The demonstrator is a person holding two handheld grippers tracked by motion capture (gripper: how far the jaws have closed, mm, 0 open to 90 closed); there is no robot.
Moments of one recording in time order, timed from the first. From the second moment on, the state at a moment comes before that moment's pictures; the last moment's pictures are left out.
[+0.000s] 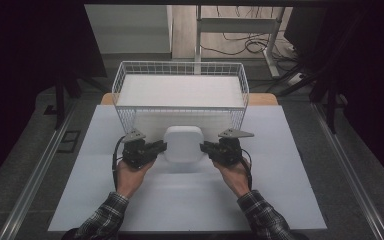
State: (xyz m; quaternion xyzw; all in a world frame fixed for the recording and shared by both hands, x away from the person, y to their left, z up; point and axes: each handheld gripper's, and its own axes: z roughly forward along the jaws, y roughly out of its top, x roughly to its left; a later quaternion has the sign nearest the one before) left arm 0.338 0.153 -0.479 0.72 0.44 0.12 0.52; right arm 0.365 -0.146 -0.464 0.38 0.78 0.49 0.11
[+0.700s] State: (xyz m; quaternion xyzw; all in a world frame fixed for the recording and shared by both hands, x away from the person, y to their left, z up) left arm 0.370 0.149 -0.497 0.72 0.47 0.12 0.50; right arm 0.402 -0.141 -0.483 0.41 0.78 0.46 0.10
